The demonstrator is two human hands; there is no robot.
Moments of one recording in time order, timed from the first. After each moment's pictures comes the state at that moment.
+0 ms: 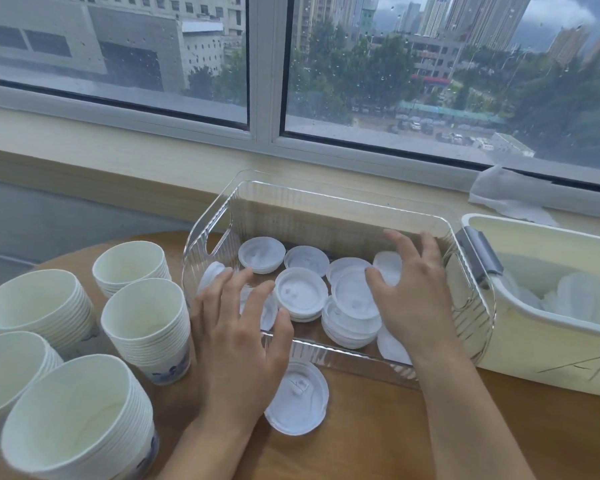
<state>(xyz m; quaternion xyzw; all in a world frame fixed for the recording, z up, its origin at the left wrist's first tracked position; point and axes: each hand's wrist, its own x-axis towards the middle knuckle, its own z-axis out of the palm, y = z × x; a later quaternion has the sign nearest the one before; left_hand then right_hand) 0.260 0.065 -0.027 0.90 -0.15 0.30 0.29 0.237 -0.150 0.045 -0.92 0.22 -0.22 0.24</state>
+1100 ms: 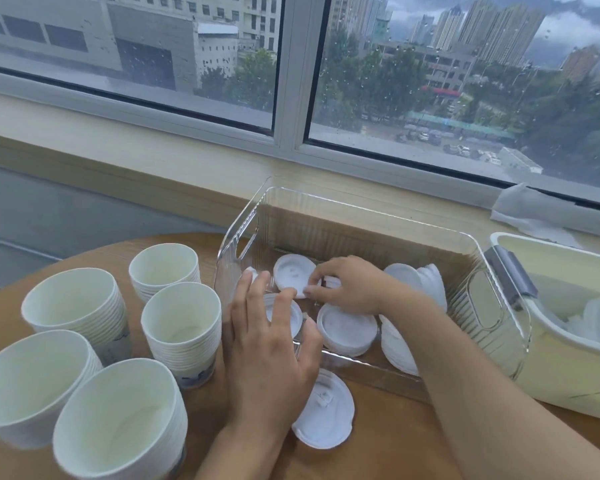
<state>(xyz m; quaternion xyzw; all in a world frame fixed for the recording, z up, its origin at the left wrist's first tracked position) 0.260 0.061 -0.026 0.91 -0.12 0.28 0.27 0.343 -0.130 0.030 -0.98 -0.06 0.09 0.15</state>
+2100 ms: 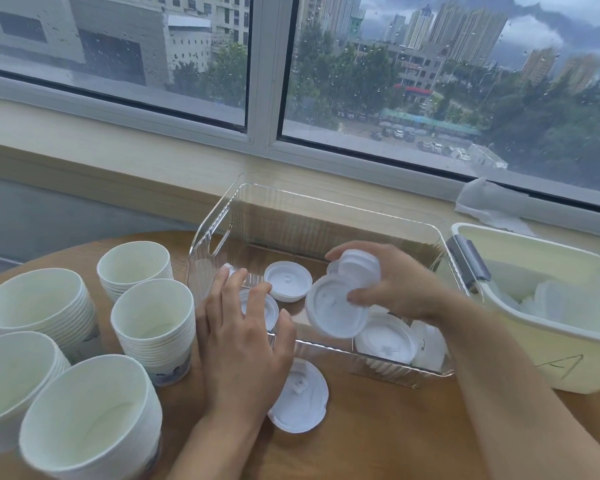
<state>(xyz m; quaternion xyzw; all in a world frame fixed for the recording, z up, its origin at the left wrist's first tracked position) 0.260 0.058 -0.028 0.91 -0.12 0.29 0.28 0.258 -0.167 0.088 -0.93 -0.01 0.02 0.36</state>
